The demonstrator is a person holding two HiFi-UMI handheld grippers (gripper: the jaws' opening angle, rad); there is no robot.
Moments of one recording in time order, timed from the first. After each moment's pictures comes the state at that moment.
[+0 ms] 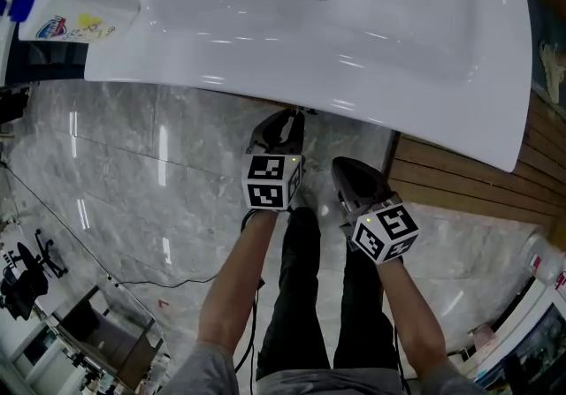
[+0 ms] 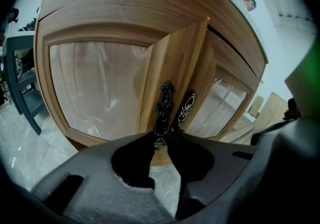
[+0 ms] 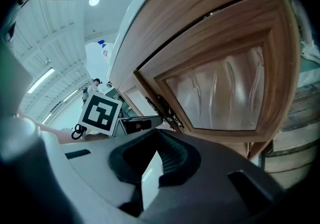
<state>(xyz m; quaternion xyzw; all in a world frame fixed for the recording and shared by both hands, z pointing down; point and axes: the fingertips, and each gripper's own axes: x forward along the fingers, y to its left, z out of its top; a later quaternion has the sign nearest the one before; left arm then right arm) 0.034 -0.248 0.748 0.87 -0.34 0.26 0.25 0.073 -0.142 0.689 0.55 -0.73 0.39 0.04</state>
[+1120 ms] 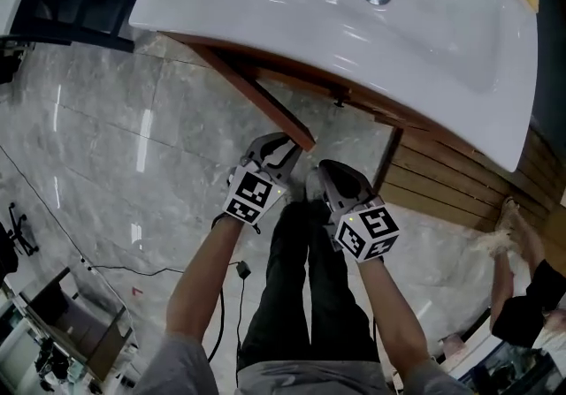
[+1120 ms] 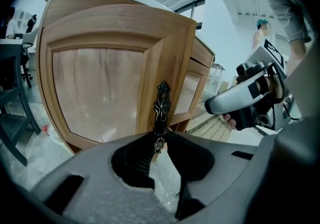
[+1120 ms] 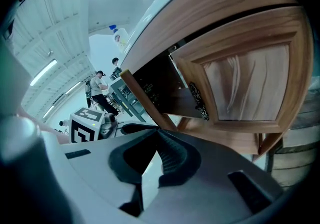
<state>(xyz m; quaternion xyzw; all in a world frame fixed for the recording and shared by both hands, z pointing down) -0.036 -0.188 0.748 0.94 -0.17 0.26 0.16 -0.005 -0.145 0.692 0.54 -0.74 0.39 0.08</state>
